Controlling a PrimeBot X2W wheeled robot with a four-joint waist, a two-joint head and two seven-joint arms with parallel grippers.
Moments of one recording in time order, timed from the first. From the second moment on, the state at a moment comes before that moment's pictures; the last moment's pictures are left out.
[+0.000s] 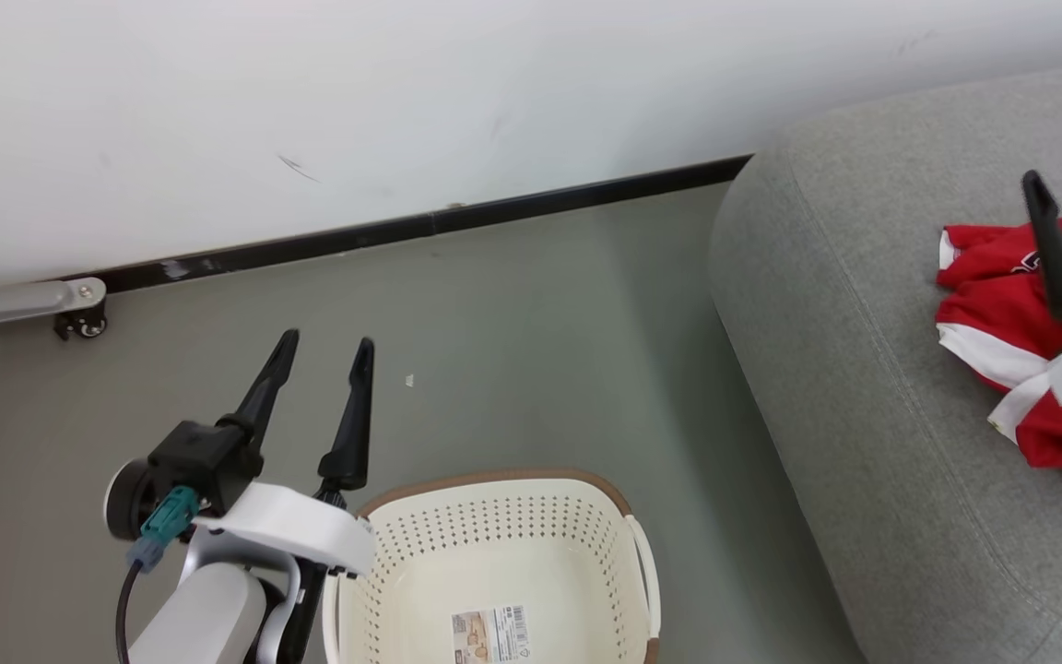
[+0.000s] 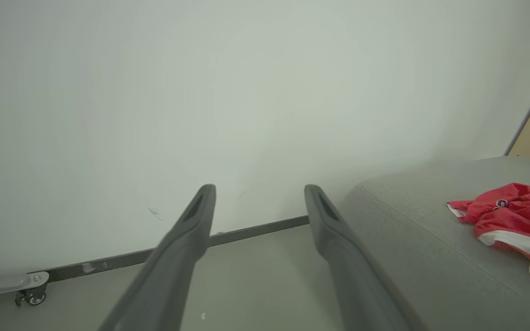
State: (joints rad) left arm -0.33 0.21 -0.45 0.11 -0.56 0.18 -0.24; right arm -0.45 -0.45 0.07 0.24 0.30 0.13 -0.17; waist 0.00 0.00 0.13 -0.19
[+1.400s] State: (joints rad) left arm -0.13 0.23 -0.39 0.25 -0.45 0.36 -0.25; right arm -0.08 -0.06 -0.05 0.20 0.00 0.13 -0.22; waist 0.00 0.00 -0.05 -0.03
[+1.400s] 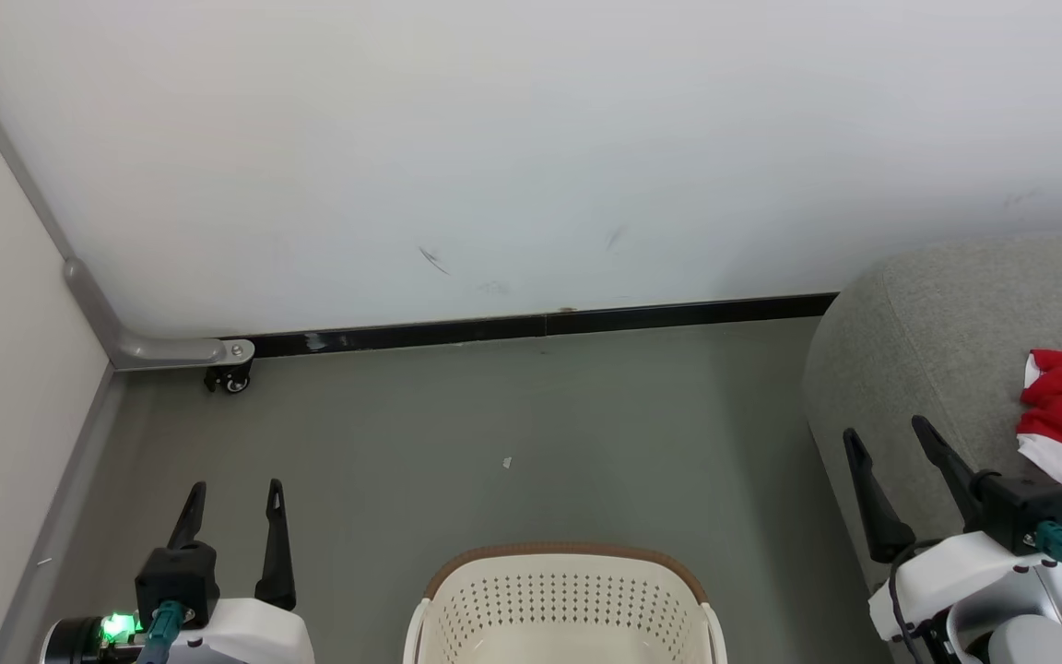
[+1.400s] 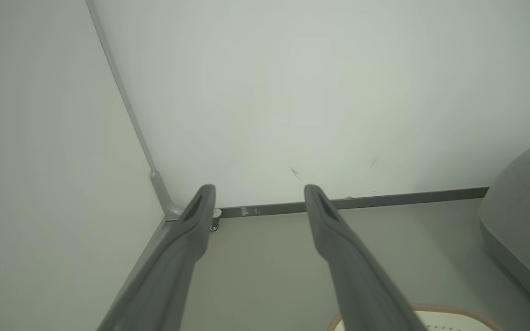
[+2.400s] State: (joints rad) left arm -0.16 0.24 -0.38 0.28 -0.45 0.35 -0.25; right arm -0.02 -0.04 -0.05 0.14 -0.02 0.13 -0.22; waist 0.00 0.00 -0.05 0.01
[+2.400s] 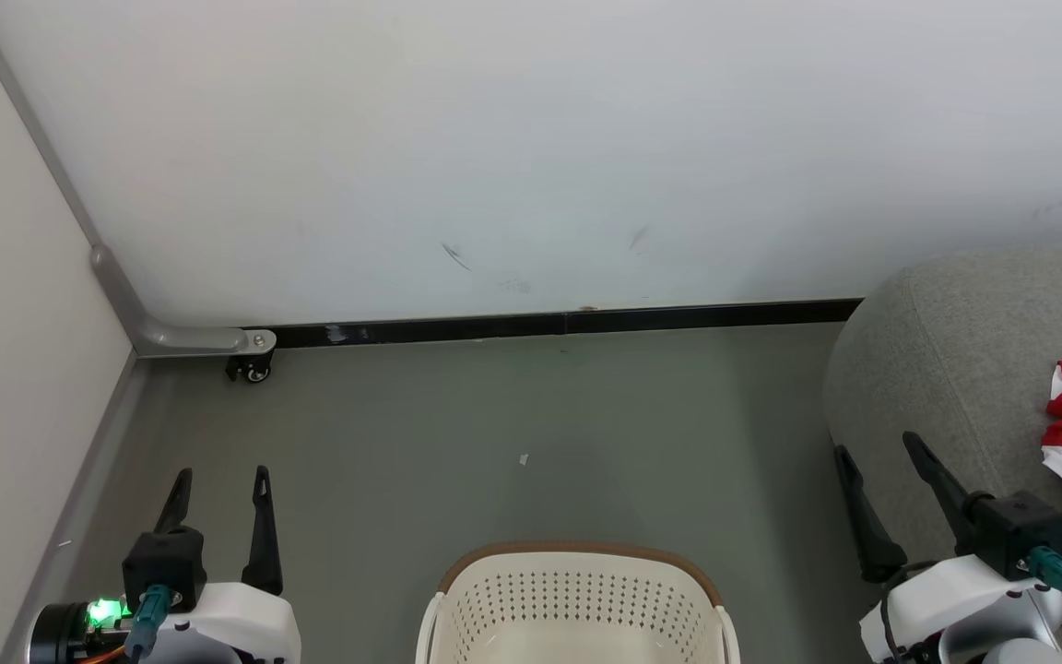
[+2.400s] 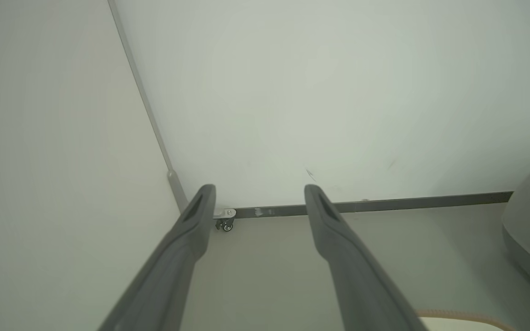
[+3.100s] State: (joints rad) left arm -0.18 0.23 -0.38 0.30 -0.45 0.35 -0.25; right arm -0.02 -0.04 -0.05 0.13 0.00 0.13 -0.22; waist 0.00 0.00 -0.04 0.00
